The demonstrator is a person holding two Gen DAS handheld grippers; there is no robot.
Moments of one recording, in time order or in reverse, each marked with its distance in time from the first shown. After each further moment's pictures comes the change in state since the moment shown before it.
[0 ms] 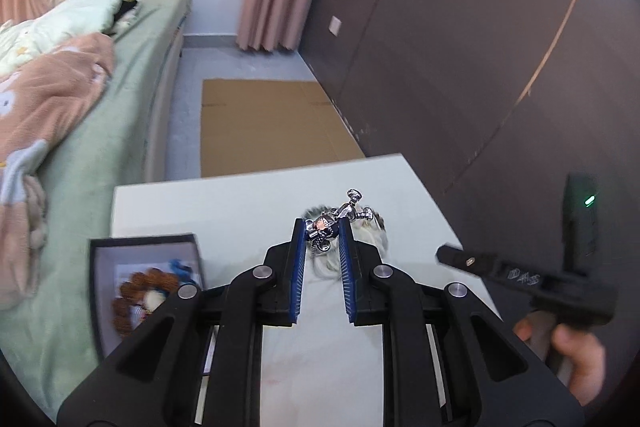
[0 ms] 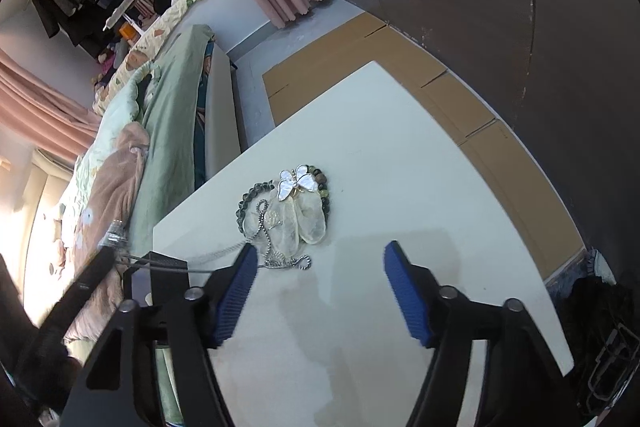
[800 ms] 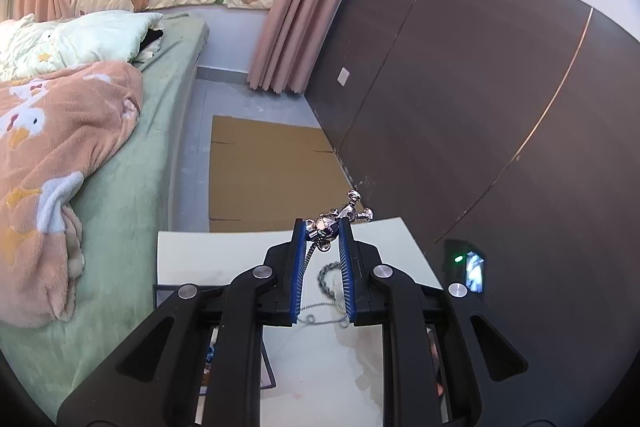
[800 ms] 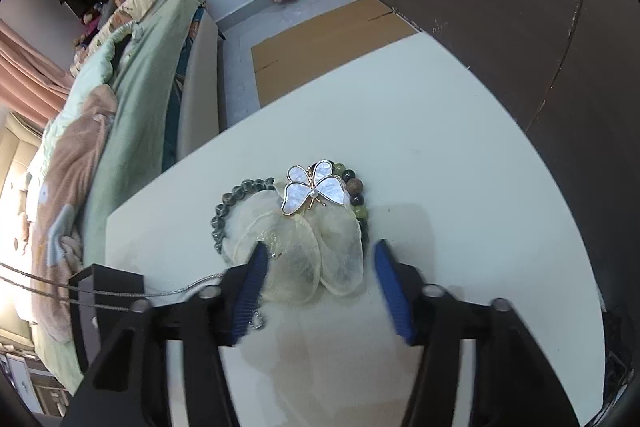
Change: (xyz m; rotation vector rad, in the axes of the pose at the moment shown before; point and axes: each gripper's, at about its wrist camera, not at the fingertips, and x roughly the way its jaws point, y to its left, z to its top) left arm -0.057 0.045 0.039 -0.075 -0.144 -0.036; right arm 0.094 0.040 0.013 -0.096 0.070 -0.123
